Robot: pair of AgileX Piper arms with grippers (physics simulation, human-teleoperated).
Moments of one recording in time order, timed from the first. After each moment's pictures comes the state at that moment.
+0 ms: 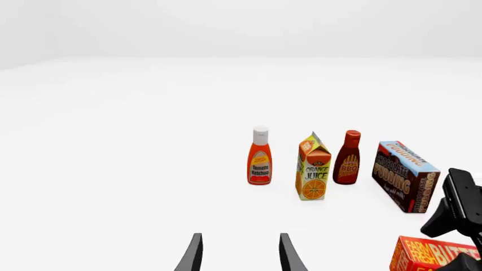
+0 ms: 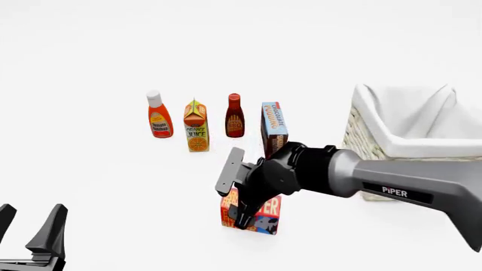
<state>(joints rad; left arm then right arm) 0.00 0.01 0.00 0.00 0.00 0.78 1.80 -1.14 0.51 -0.48</state>
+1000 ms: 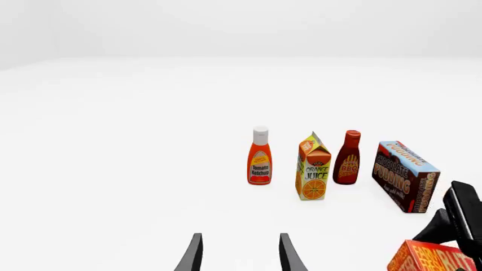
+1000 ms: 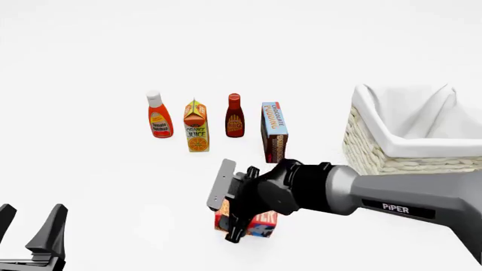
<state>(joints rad) 0.00 0.01 0.00 0.00 0.00 0.85 1.79 -1.07 0.37 -0.47</state>
